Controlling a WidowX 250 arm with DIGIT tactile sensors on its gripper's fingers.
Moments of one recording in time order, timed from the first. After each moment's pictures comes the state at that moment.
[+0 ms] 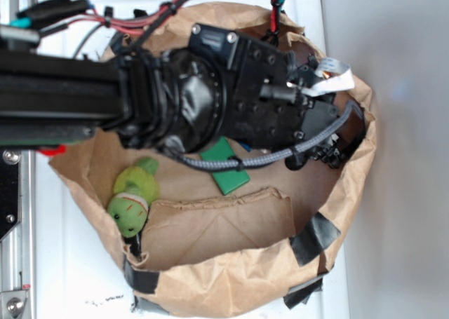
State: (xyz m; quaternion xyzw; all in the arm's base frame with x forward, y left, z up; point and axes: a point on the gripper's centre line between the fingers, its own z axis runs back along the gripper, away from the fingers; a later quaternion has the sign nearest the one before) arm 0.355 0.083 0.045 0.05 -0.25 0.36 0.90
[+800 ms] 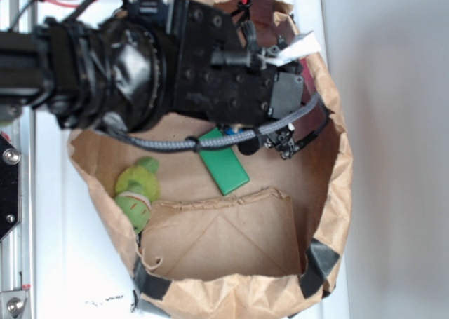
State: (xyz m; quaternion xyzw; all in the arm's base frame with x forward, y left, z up) arm 0.316 0.093 0.063 0.09 -0.20 0.31 0.93
